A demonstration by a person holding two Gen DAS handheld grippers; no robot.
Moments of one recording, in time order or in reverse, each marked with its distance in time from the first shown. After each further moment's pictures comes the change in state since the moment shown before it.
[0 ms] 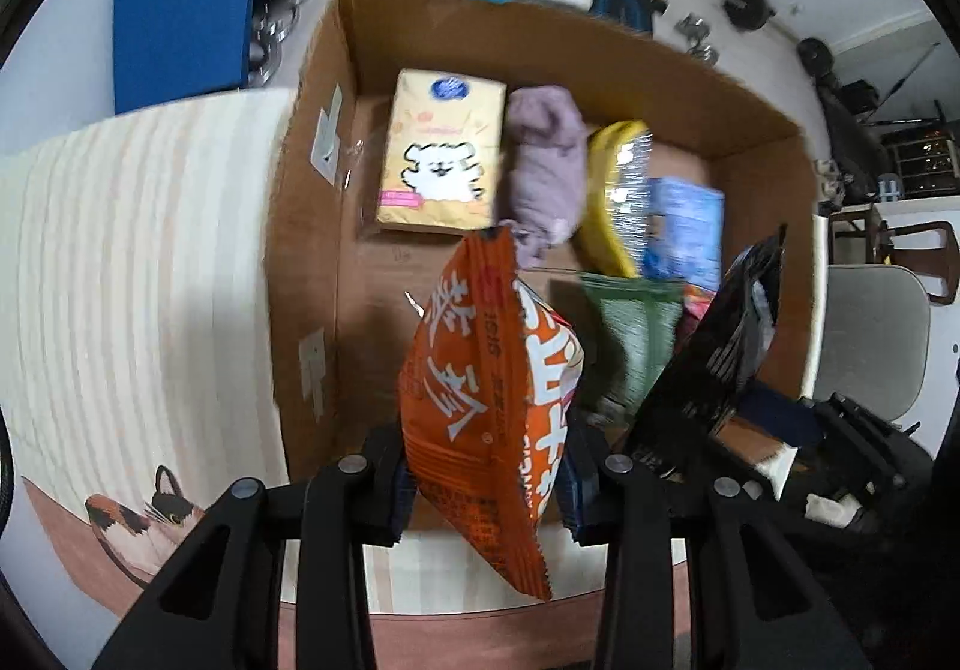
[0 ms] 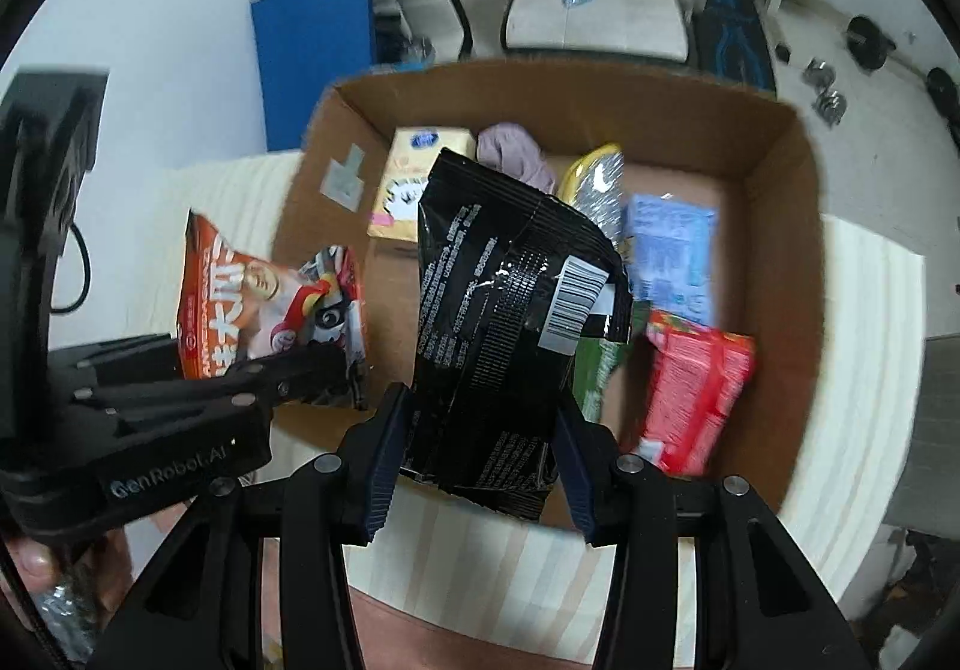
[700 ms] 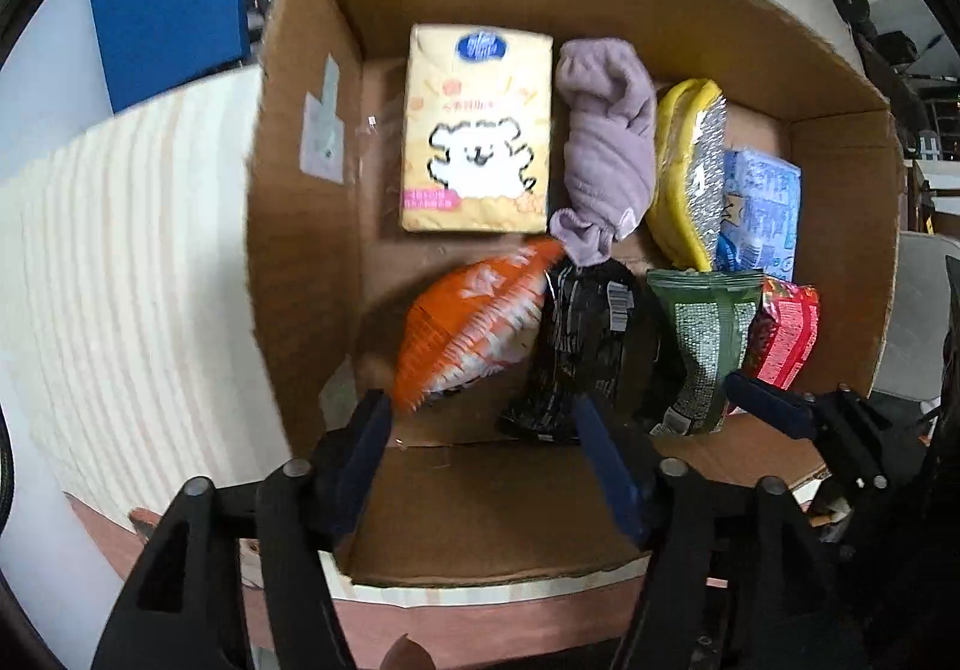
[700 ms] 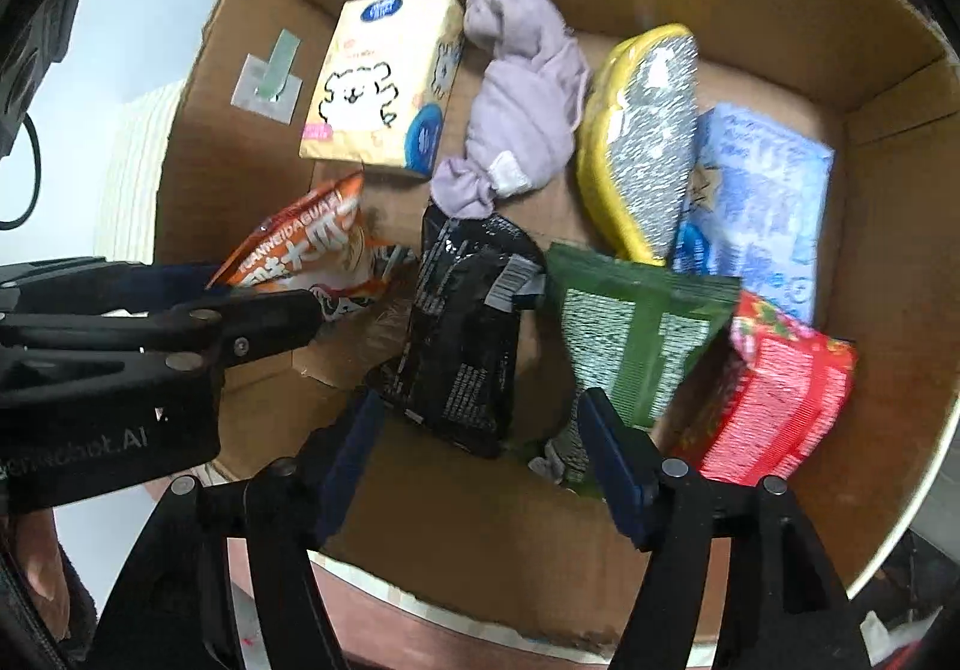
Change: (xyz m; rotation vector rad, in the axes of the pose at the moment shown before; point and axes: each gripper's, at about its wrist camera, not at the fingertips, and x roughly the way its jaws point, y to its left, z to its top) left arm 0.029 0.005 0.015 0.051 0.108 0.113; right arm 0.071 -0.009 0.015 -0.015 0.192 -0.009
